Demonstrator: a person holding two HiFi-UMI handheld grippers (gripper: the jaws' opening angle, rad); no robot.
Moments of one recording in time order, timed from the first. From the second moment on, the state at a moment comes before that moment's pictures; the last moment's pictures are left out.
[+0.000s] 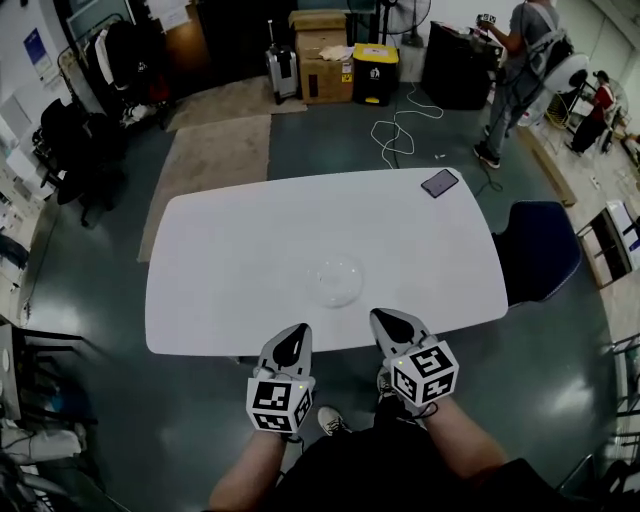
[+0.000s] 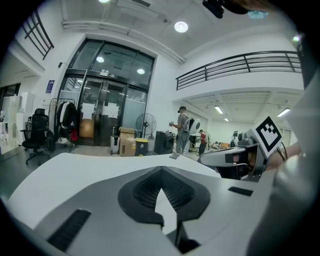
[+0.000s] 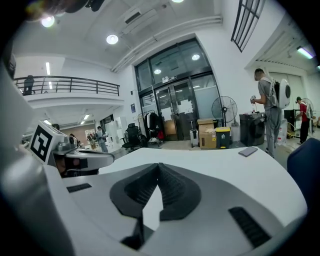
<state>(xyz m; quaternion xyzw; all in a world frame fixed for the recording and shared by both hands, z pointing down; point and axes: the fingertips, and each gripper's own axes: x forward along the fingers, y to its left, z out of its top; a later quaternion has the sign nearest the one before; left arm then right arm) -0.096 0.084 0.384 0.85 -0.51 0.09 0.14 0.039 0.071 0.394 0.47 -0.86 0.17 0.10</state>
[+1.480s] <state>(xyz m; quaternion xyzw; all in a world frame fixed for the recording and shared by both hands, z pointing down) -0.099 0.114 0.391 0.85 -0.50 0.09 0.14 0.036 0.105 0.403 0.48 -0.86 0.17 0.10</state>
